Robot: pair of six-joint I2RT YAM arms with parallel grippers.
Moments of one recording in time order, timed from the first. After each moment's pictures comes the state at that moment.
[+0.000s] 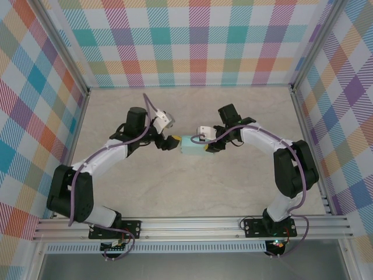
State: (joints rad) left arm -0.34 1.43 0.94 -0.06 0.62 0.30; right arm 0.45 1.72 1.19 -0.55 -0.45 -1.05
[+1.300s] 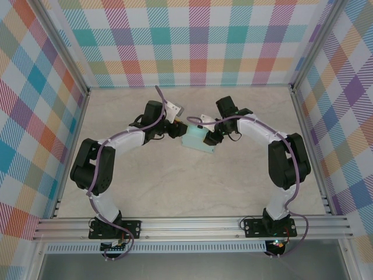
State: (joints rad) left arm -0.42 1.78 1.15 -0.01 0.51 0.01; right arm 0.43 1.83 1.37 -0.65 -0.39 -0.78
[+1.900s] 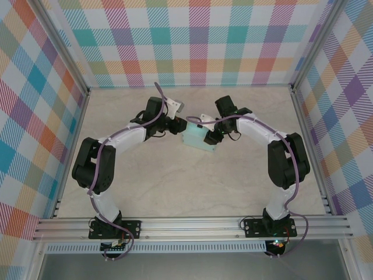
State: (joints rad) left arm -0.42 1.80 1.25 -0.11 0.47 -0.08; right arm 0.45 1.84 1.38 -0.66 -0.33 -0.77
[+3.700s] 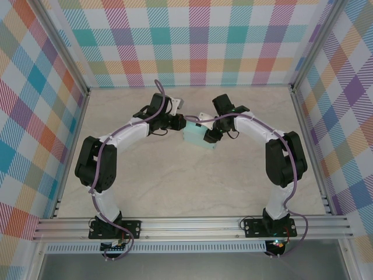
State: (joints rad) left arm -0.45 1.83 1.36 -0.29 0.35 -0.25; right arm 0.46 1.87 1.43 -0.69 -0.27 -0.75
